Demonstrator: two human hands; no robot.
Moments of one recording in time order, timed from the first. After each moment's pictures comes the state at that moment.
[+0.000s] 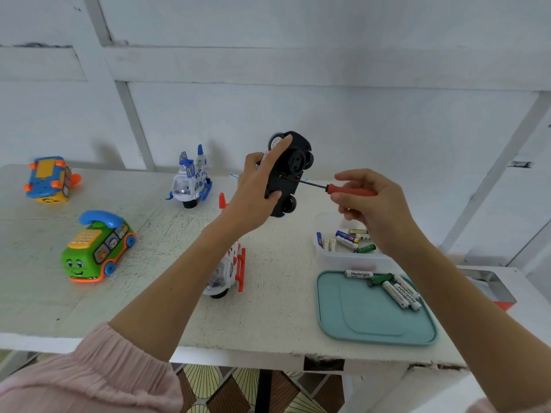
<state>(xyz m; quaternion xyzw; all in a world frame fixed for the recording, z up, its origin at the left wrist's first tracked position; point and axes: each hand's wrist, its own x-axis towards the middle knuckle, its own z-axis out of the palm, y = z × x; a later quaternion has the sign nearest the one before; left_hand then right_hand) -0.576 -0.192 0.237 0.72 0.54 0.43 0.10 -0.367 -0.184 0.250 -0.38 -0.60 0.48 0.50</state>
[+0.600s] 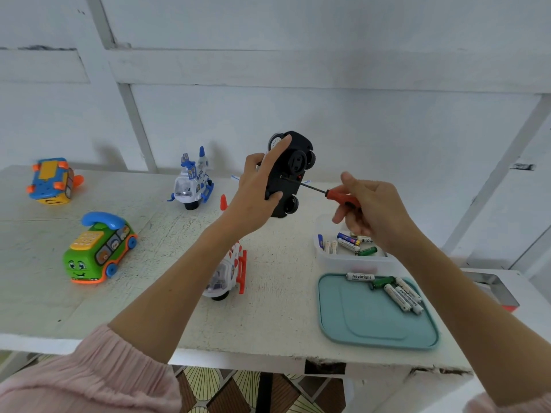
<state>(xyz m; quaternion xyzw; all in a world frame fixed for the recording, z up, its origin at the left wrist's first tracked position) -0.578 -0.191 0.237 0.72 0.54 0.43 0.10 -0.372 -0.181 0.257 -0.42 -0.61 0.51 0.44</state>
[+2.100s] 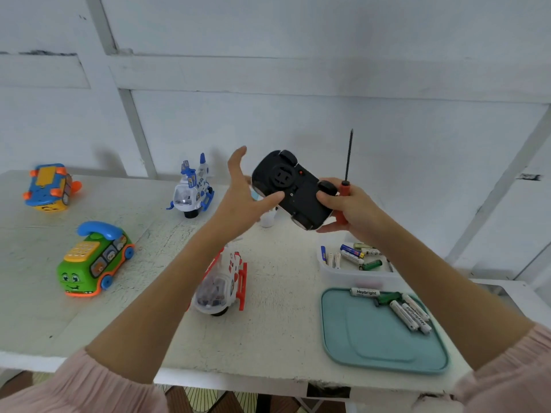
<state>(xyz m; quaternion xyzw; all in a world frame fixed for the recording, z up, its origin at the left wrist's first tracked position) -0.590 -0.193 0.248 0.59 0.57 0.51 0.25 -0.398 -0.131 0.246 -0.38 -0.62 0.59 0.35</state>
